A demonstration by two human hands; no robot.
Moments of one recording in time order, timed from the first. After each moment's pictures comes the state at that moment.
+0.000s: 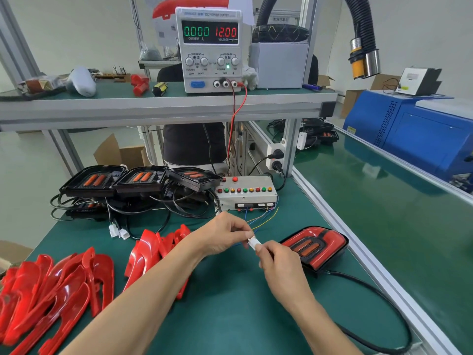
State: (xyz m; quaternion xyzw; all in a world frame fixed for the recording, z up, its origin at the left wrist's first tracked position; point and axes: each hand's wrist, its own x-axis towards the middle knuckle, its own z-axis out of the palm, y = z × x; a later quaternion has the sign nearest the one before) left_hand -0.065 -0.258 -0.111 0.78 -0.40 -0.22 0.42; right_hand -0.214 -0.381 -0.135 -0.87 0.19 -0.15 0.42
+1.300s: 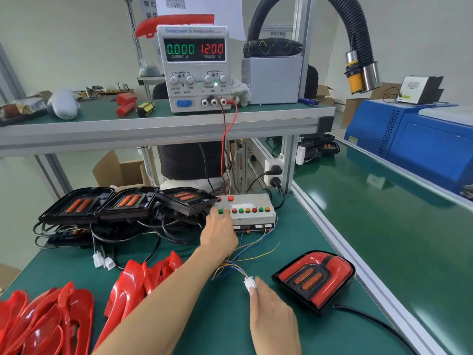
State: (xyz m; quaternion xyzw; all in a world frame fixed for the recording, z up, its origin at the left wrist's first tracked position) left_hand -0.012 -0.322 -0.123 0.97 -0.23 0.03 0.12; right_hand -0.201 -0.372 -0.170 -0.94 0.23 -0.10 0.25
